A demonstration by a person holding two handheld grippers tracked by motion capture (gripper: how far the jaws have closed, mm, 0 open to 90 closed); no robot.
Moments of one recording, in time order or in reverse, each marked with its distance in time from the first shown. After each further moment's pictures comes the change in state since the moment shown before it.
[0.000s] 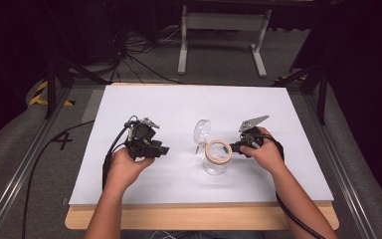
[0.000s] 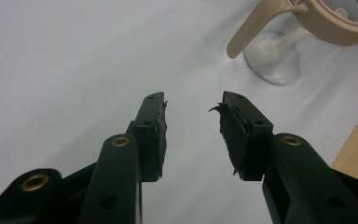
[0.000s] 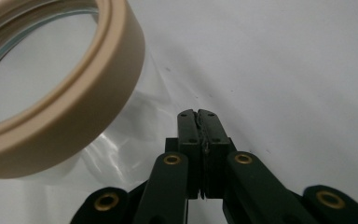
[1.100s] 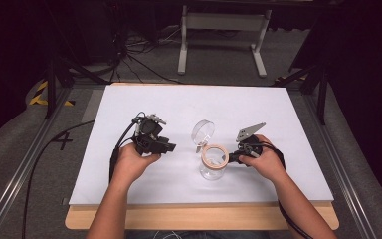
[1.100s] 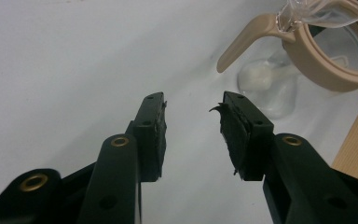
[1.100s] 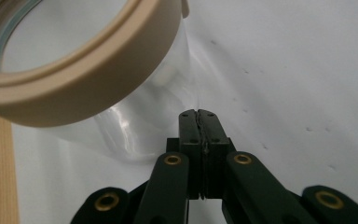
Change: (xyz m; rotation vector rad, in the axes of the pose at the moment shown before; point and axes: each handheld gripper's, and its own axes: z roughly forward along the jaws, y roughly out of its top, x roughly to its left) left arm -0.001 0.019 0.014 -0.006 -0.047 0.022; right arm 0.031 -0.006 0.000 0.075 0.022 -0.043
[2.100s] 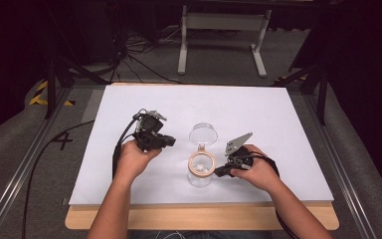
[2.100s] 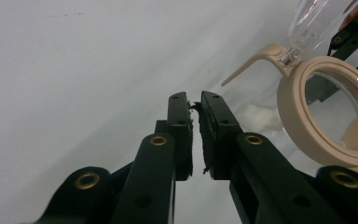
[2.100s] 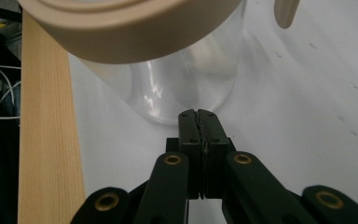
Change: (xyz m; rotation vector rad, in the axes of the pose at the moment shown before) left arm 0.008 0.006 0.002 -0.035 -0.030 -0.012; right arm 0.042 0.009 0.015 0.069 0.088 -0.100
